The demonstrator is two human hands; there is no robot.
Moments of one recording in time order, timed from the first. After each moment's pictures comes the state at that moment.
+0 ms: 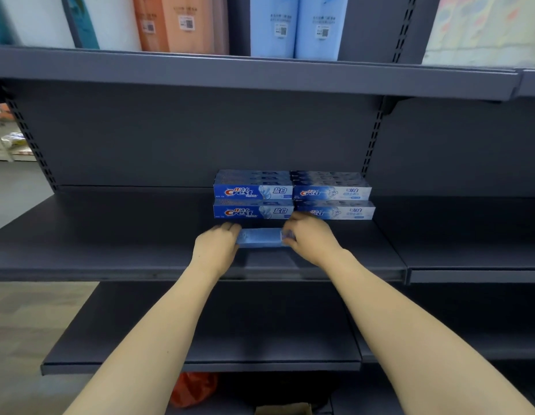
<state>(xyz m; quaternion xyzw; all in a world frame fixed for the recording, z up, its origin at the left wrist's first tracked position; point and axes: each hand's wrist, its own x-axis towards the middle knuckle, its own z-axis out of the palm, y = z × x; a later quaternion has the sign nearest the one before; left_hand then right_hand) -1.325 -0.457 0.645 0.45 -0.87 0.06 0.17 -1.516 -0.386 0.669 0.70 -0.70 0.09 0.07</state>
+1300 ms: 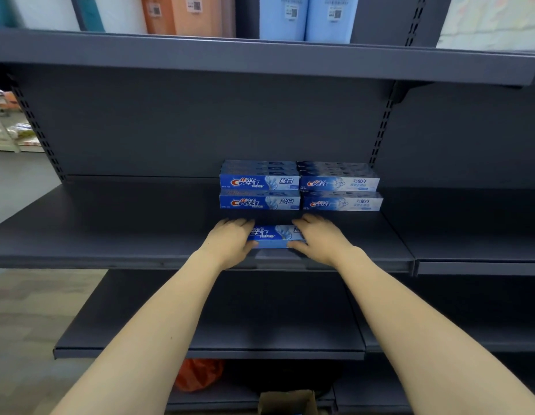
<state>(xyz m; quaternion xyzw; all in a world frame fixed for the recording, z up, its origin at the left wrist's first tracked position) -1.326 -0.456 0.650 0.39 -0.92 0.03 0.05 -1.519 -0.380 0.654 0.69 -0.72 0.03 0.02</state>
